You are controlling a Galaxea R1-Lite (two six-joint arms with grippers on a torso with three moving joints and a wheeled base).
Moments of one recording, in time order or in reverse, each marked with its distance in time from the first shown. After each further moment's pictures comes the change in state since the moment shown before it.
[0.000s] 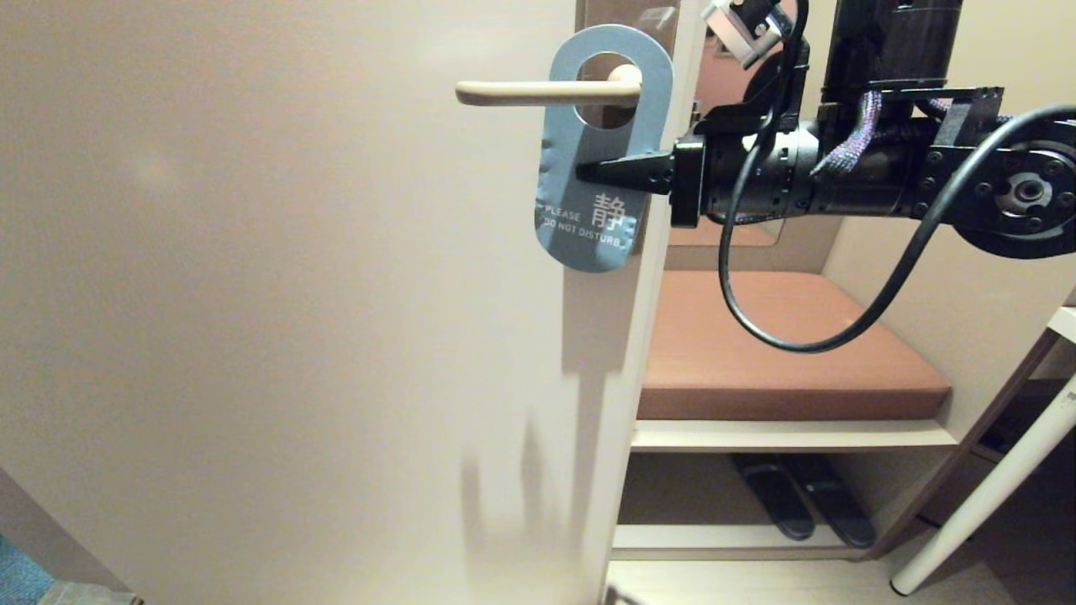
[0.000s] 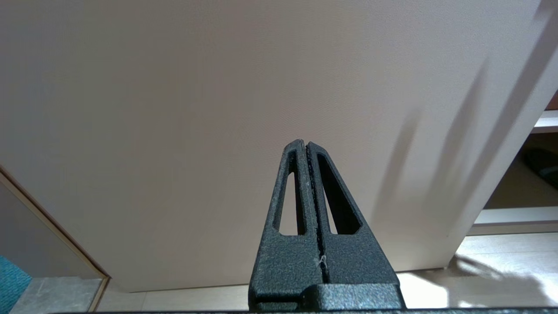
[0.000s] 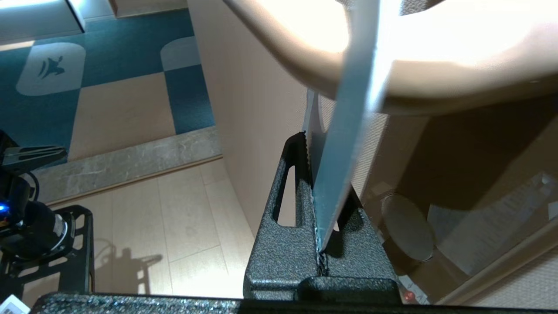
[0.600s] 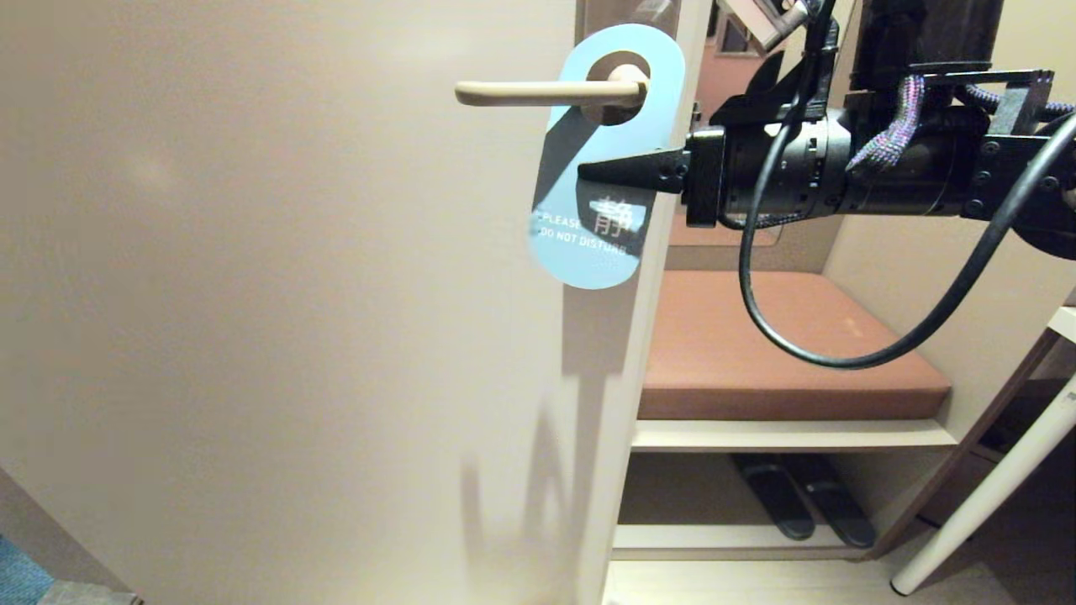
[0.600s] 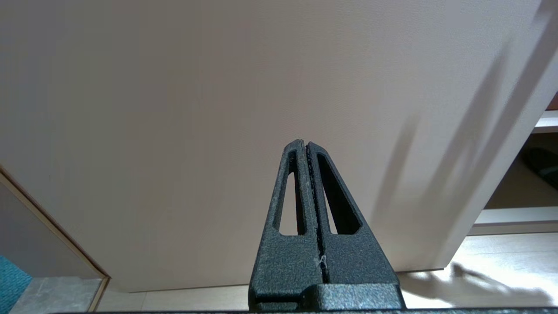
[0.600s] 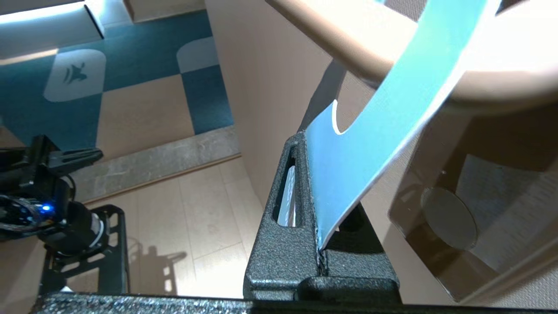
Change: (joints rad) left arm 0.000 0.000 0.000 0.000 0.000 0.000; right arm 0.036 -0.065 0.034 0.035 -0.006 0.047
